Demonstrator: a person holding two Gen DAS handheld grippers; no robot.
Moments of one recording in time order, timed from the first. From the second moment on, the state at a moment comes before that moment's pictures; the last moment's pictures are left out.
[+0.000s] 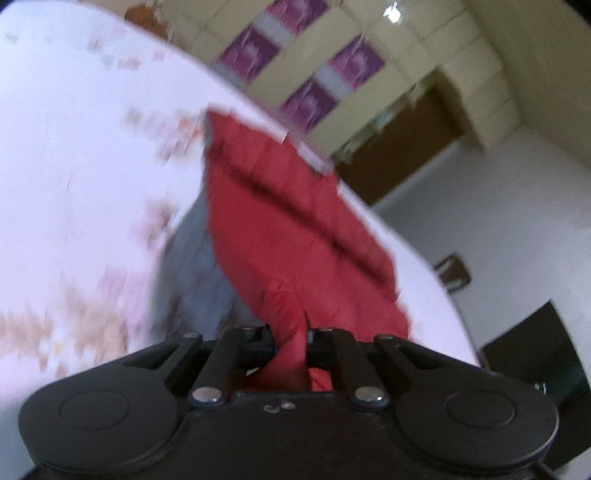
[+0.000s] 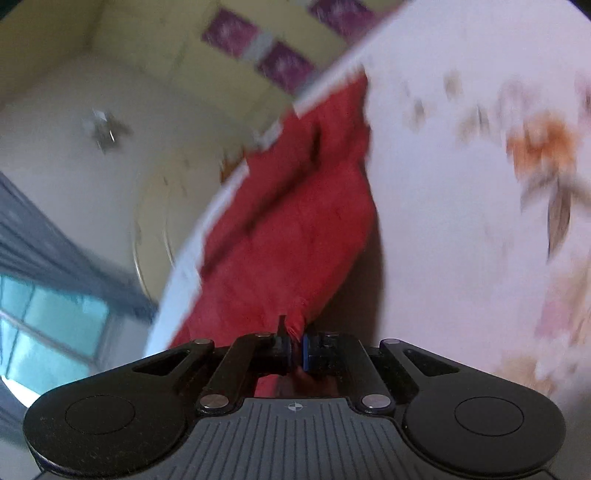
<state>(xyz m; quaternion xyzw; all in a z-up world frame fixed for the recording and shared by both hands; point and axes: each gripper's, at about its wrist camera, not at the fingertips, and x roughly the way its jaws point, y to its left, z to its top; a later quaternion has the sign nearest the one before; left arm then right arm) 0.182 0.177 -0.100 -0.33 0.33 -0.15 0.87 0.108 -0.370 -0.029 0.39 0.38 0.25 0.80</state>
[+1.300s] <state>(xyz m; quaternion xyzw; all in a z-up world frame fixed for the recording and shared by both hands) 0.598 0.188 -0.132 -0.21 0.43 -0.12 0.87 0.512 -0.298 -0.063 0.23 0.44 0.10 0.86</state>
